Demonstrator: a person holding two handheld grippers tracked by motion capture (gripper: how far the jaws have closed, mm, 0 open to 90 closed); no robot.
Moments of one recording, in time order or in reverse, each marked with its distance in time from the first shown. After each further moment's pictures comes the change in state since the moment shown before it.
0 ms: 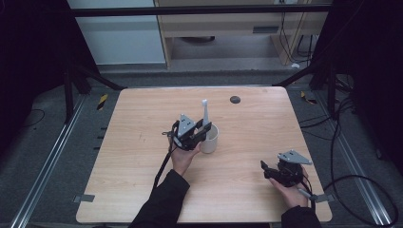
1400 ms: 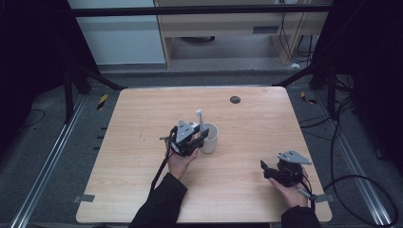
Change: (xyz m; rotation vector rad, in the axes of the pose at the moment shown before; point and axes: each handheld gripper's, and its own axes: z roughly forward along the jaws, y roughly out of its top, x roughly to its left) left arm 0.000 -0.014 -0.012 0.044 0.006 0.037; right arm 0.001 0.001 0.000 0.001 -0.003 0.003
